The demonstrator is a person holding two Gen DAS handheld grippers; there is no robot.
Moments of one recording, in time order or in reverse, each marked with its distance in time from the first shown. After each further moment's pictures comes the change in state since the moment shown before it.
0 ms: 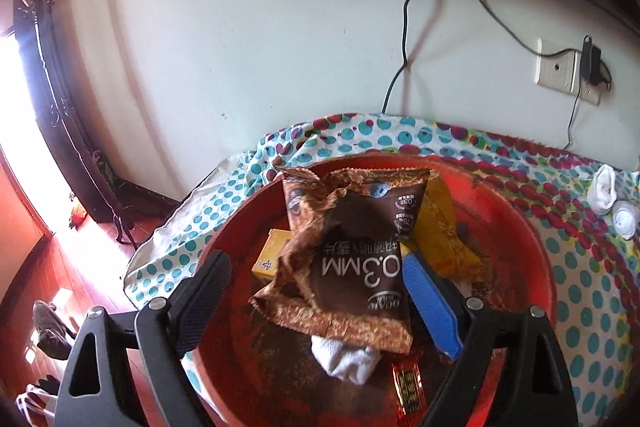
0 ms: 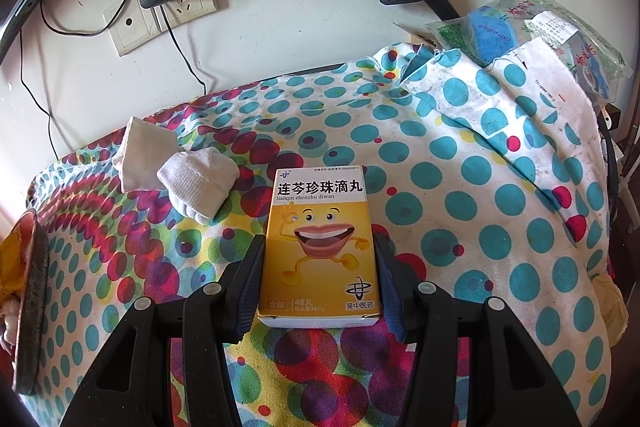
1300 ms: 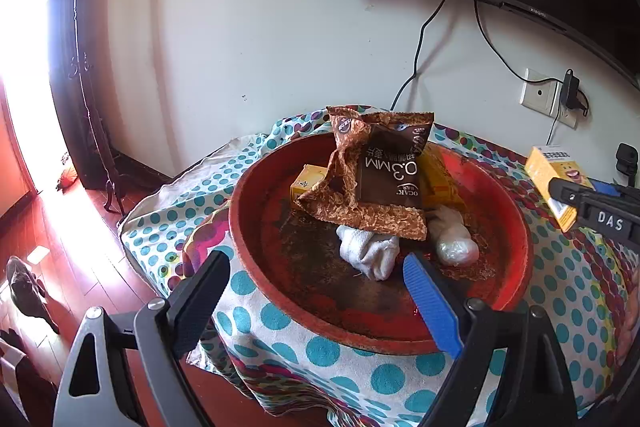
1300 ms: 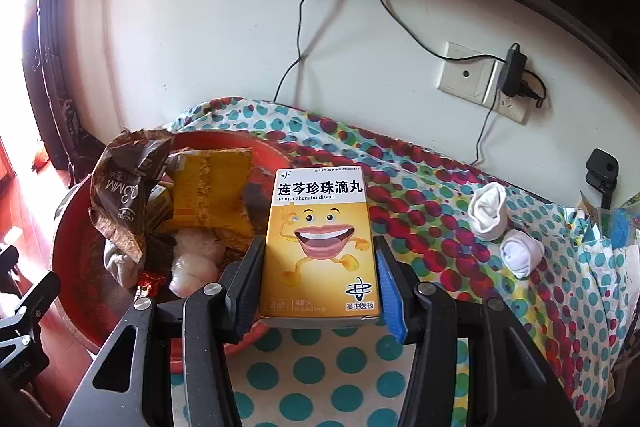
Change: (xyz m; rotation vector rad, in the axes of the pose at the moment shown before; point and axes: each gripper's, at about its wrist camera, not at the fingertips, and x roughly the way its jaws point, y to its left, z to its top) left arm -0.048 0.049 -0.078 -0.136 -0.035 -0.064; right arm -0.118 0.295 -0.075 -0.567 -0.130 0.255
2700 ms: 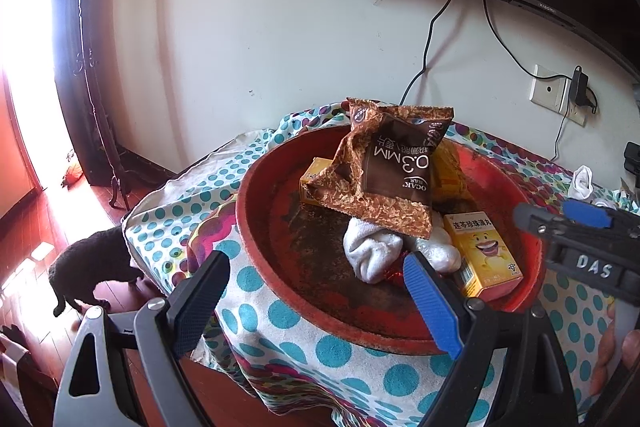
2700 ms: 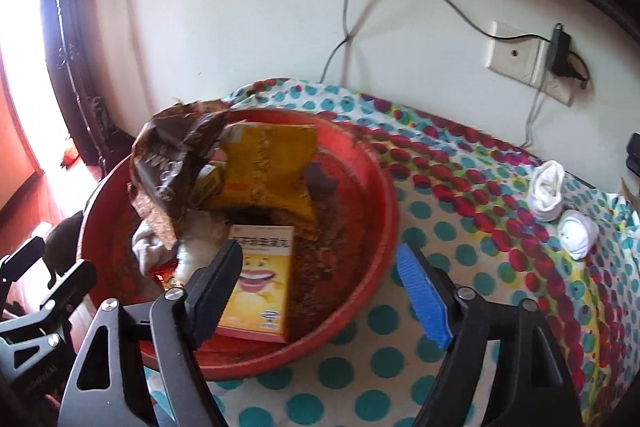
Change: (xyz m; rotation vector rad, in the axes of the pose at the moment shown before) left arm 0.008 0.002 -0.006 -0.003 0.006 0.025; right arm 0.006 0.016 -0.017 0.023 0.023 0.113
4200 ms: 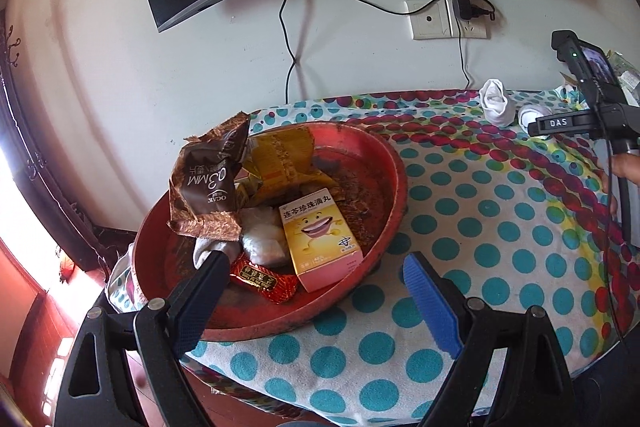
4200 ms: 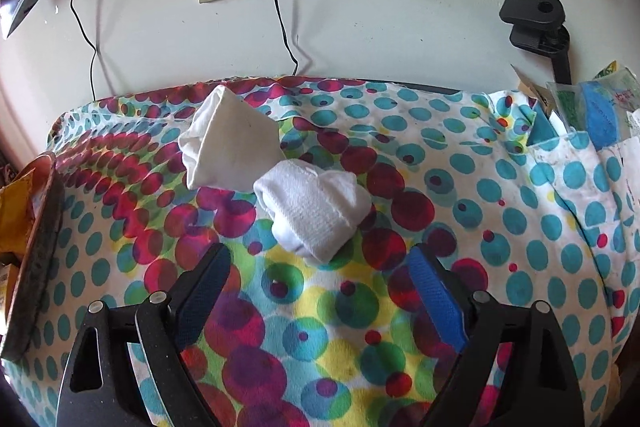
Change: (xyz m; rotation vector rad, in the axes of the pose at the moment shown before) left arm -0.029 -0.152 -0.019 0.372 -0.007 -0.078; right arm 0.054 -0.280 -0.021 0.284 0.136 -0.227
